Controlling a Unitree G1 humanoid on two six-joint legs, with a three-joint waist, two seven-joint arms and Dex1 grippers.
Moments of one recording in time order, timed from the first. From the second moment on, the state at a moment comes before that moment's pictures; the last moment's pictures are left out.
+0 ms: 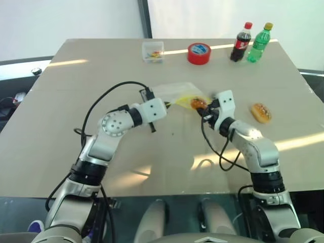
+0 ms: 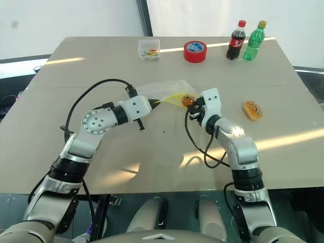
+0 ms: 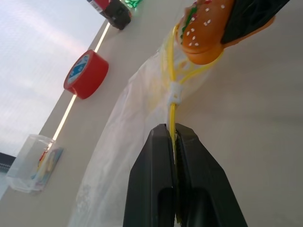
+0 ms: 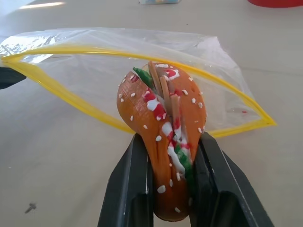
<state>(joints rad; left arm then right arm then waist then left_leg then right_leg) -0.54 0.57 -0.18 0.01 0.17 0.00 -0.72 -0.47 -0.13 0.02 -0.15 0.29 0.77 0.33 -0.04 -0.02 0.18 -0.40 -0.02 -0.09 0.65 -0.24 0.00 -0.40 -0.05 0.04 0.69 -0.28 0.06</state>
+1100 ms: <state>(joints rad) -0.47 0.60 -0.21 0.07 0.19 -0.11 -0.73 -0.43 -0.26 0.06 -0.19 0.25 0.61 0.46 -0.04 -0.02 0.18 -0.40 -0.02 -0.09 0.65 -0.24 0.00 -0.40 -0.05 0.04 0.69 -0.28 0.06</state>
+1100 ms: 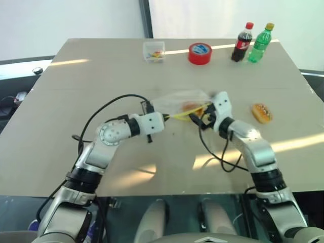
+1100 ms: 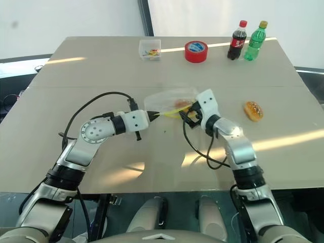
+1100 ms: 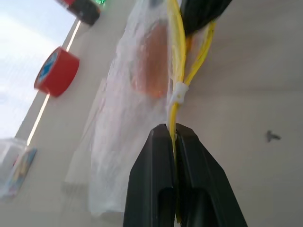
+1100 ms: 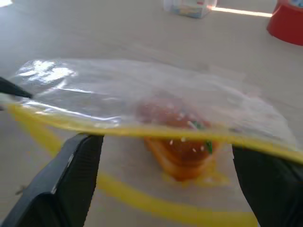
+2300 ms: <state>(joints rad) -0.51 0.57 -0.21 0.13 0.21 -0.09 -0.69 -0.34 -0.45 -0.22 0.03 0.23 0.44 0.36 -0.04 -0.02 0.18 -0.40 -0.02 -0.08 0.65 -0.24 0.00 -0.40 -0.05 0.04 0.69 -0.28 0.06</state>
